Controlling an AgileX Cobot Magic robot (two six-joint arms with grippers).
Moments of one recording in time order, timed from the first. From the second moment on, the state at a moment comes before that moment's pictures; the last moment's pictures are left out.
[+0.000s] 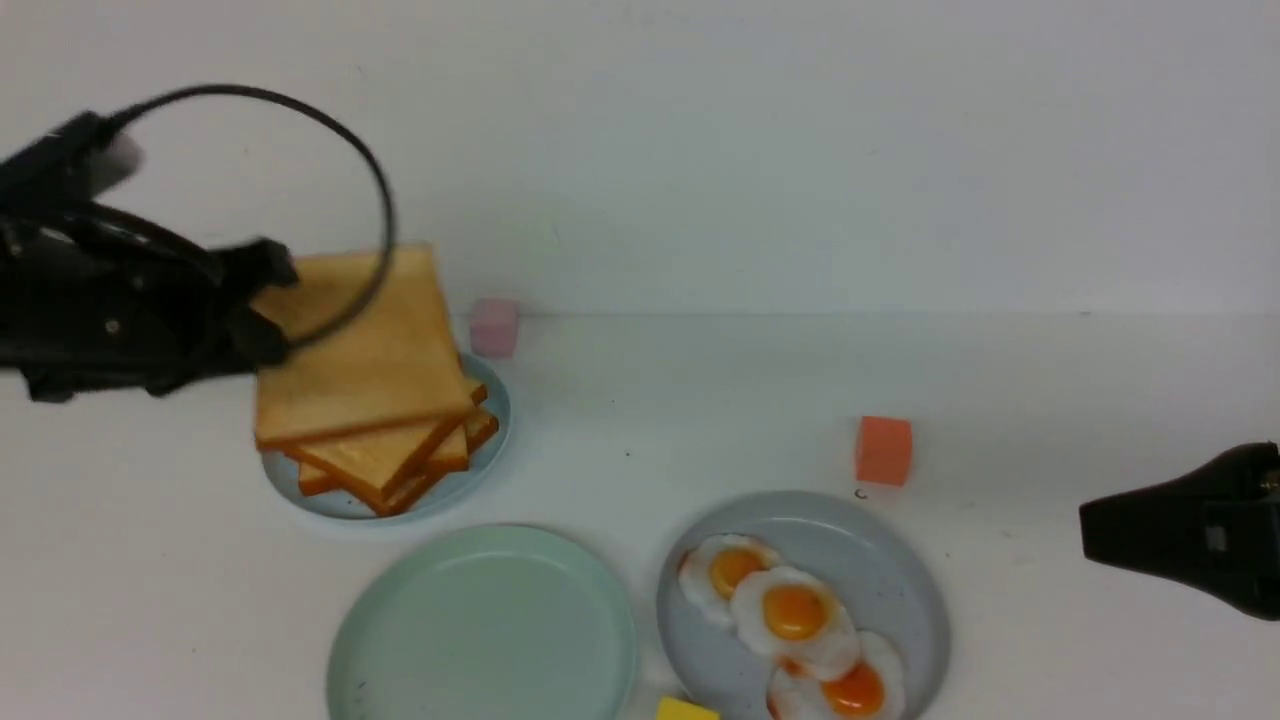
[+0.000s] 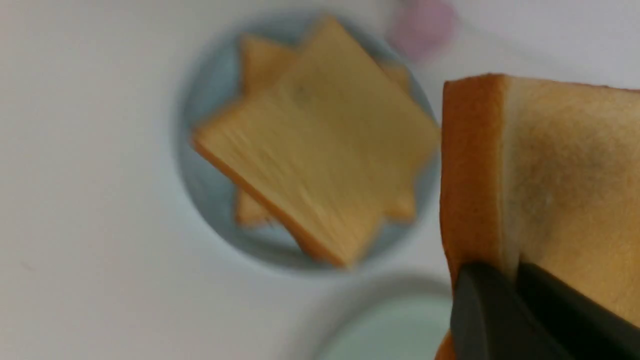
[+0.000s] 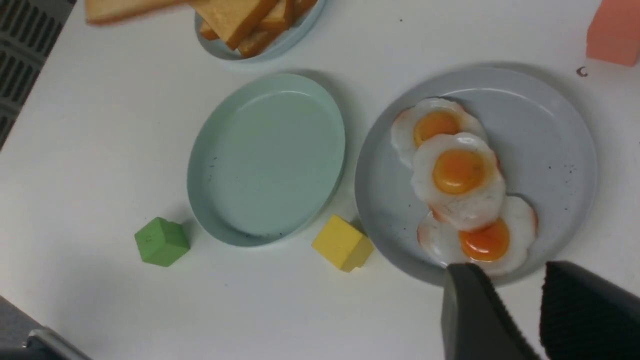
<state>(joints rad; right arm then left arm) 0.14 0.91 -0.81 0.70 0.86 -0.37 -0.05 1.42 -0.99 -0.52 0.51 0.06</state>
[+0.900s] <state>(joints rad) 0.14 1.13 -0.87 0.70 0.91 -0.51 -0.25 1.53 -0.77 -0.46 0.46 0.02</state>
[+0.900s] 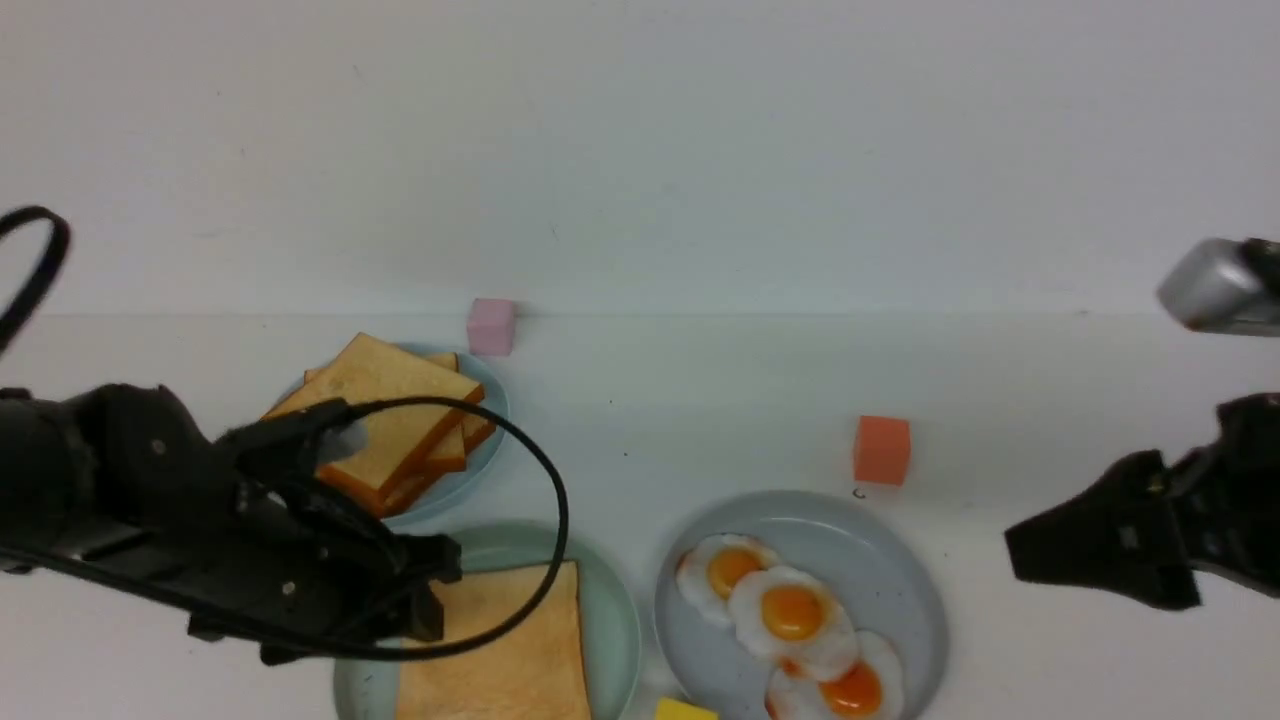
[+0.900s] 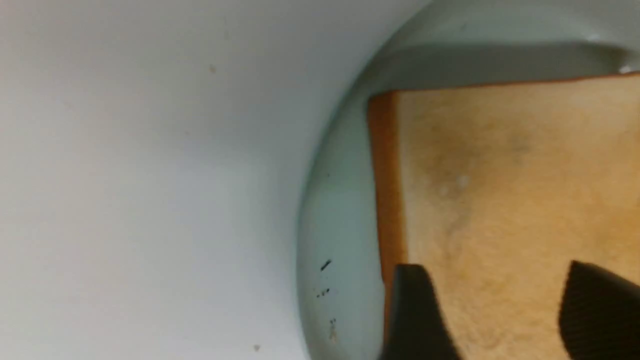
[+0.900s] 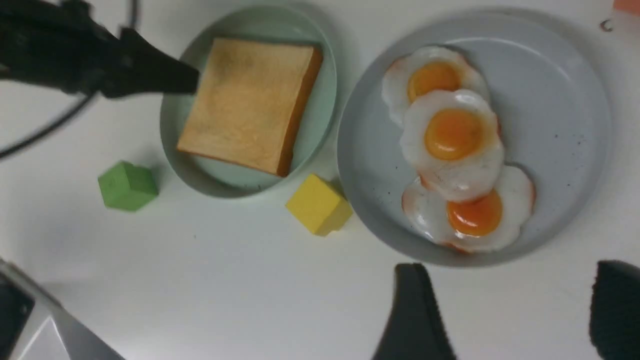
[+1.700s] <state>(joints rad) 0.24 1.92 -1.30 0.69 0.94 -0.63 -0.25 0.87 -0.73 -0.59 0.89 0.48</state>
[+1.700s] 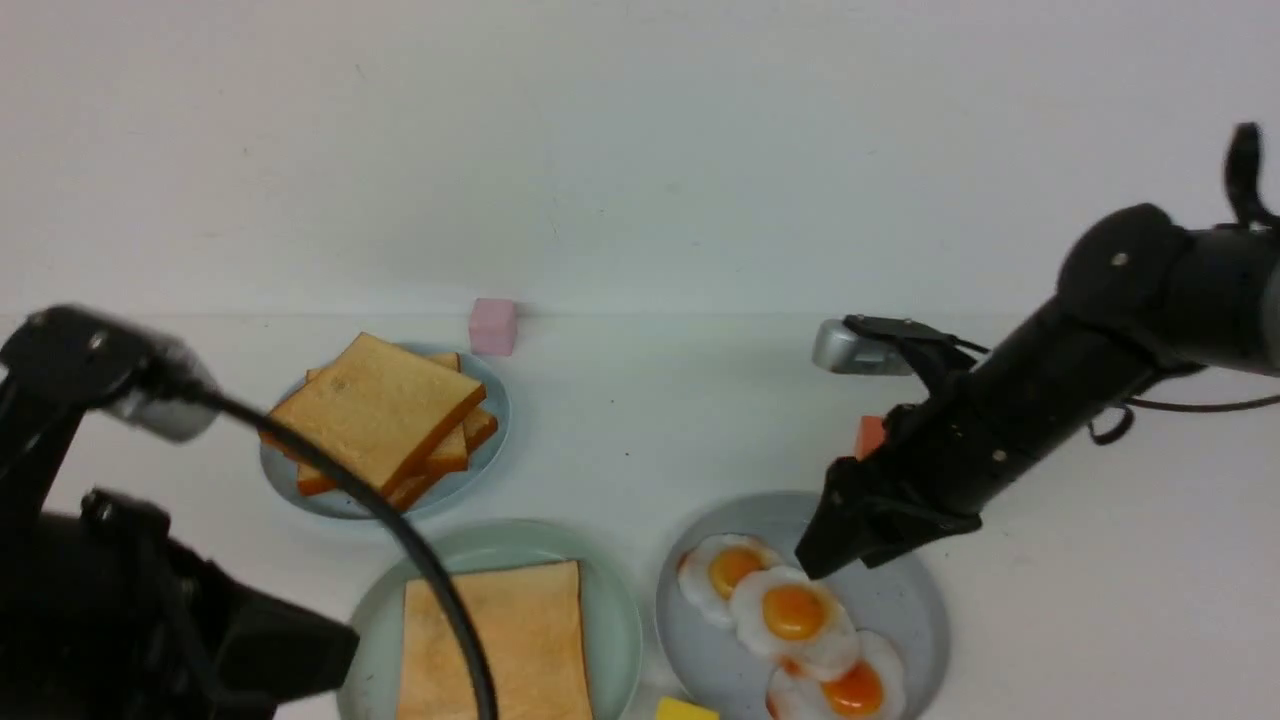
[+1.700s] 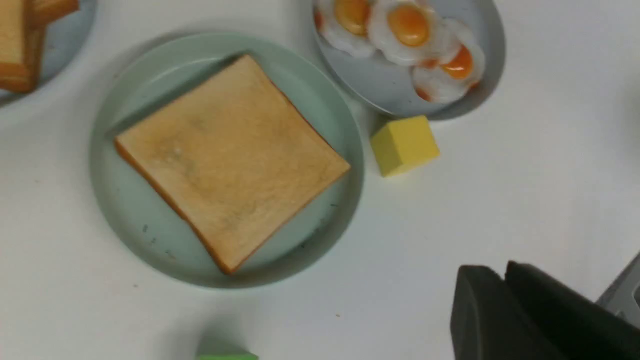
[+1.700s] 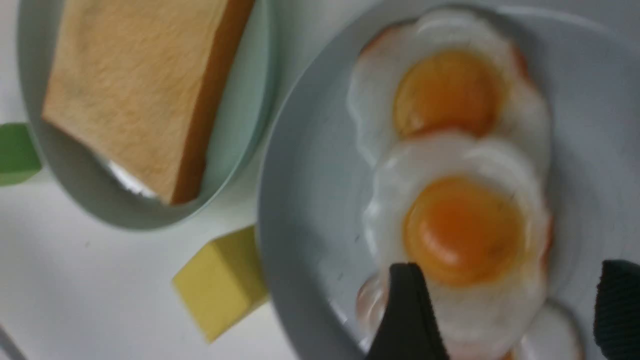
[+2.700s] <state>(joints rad) 0.24 2.00 -1.39 0.66 1.02 -0.61 -0.25 0.83 -0.70 -0.64 0.88 0.53</state>
